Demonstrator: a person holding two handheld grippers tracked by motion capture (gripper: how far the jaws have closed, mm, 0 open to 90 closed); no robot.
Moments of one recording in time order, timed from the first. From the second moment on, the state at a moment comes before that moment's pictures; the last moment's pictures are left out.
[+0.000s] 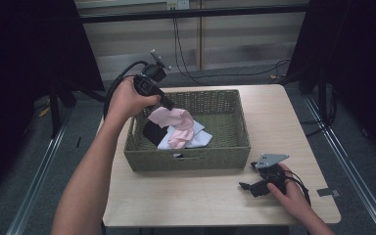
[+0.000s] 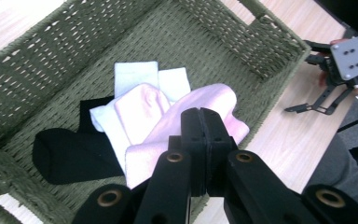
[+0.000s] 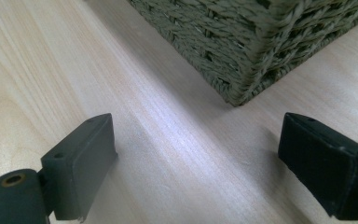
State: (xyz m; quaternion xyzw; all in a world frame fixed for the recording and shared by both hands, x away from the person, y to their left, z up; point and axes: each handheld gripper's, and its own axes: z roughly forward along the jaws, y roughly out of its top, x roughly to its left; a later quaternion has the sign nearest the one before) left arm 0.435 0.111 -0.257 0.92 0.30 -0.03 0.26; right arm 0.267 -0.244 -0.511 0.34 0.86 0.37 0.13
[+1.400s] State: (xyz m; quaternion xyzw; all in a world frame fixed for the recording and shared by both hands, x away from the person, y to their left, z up) left arm 0.359 0.096 -0.247 0.93 0.20 -0.05 0.30; right arm 0.267 -0.244 -0.511 0.34 0.86 0.37 0.13
